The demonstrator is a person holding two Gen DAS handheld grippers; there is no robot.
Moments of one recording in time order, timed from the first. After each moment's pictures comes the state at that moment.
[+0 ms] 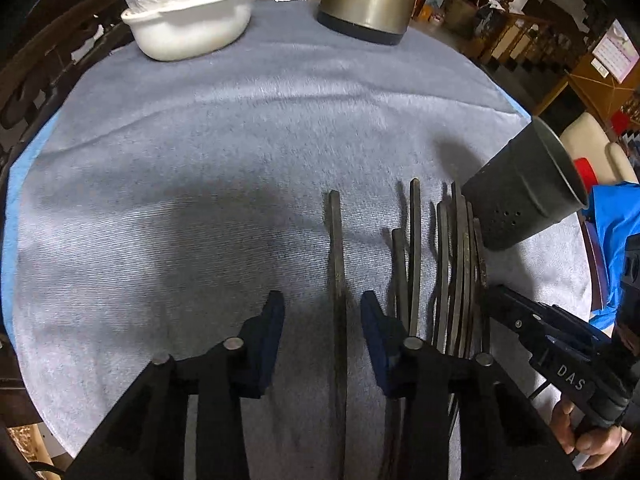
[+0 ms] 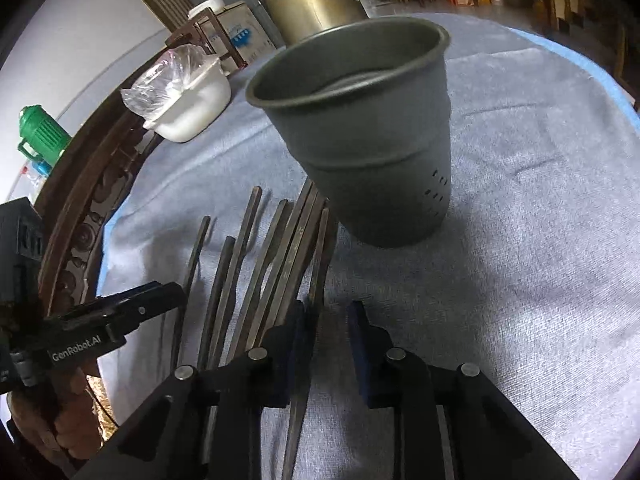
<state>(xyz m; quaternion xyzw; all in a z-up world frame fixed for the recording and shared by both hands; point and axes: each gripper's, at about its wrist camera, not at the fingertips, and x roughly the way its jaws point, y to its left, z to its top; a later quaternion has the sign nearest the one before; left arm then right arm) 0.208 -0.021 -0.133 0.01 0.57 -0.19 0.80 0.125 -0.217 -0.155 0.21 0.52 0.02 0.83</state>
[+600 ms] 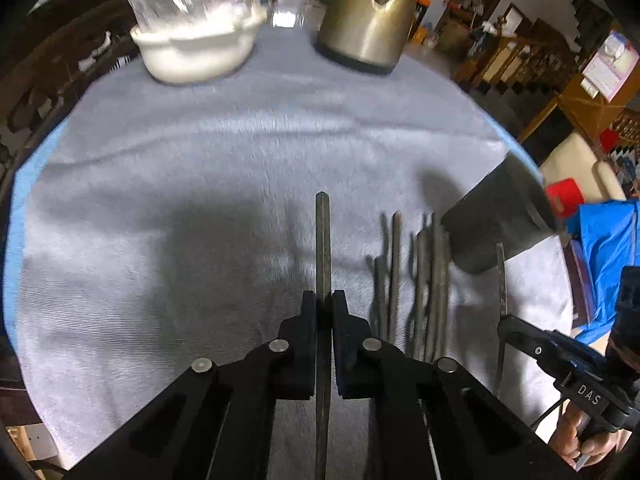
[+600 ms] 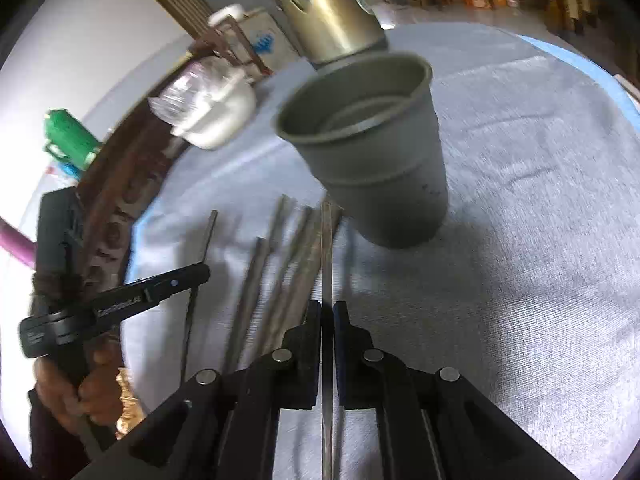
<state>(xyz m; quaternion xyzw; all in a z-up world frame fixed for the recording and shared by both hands) 0.208 -0.001 -0.097 -0.03 0.53 -0.21 0.82 0.101 -0.236 -0.128 0.24 0.48 0.09 0.84</state>
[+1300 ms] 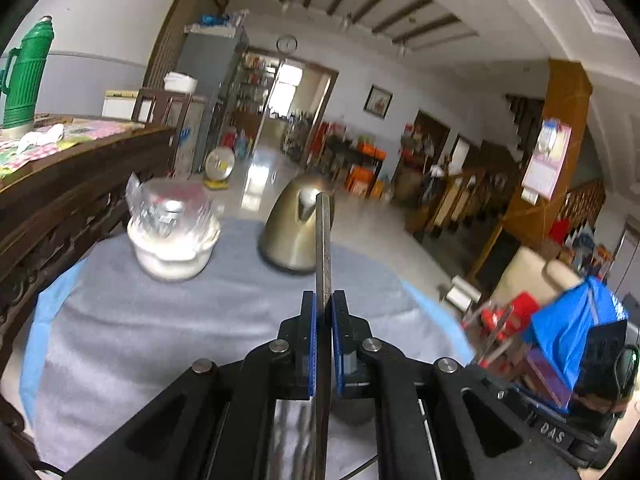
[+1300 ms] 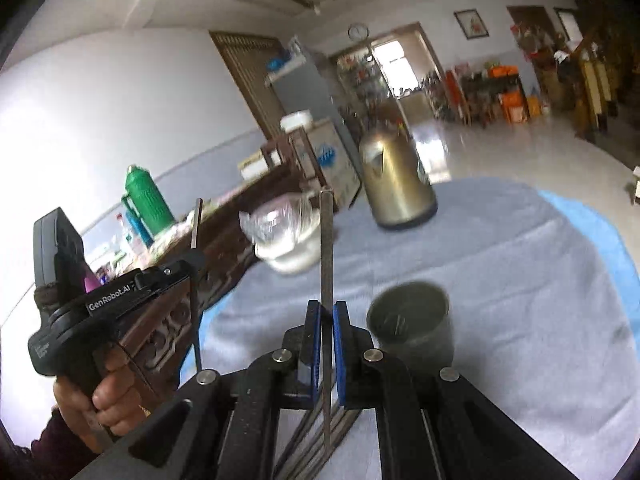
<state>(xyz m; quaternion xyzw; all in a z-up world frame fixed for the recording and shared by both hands) 0.174 -0.019 0.047 -0.12 0.24 -0.24 0.93 0.070 -0.258 0.004 0.21 0.26 0.11 0.94</state>
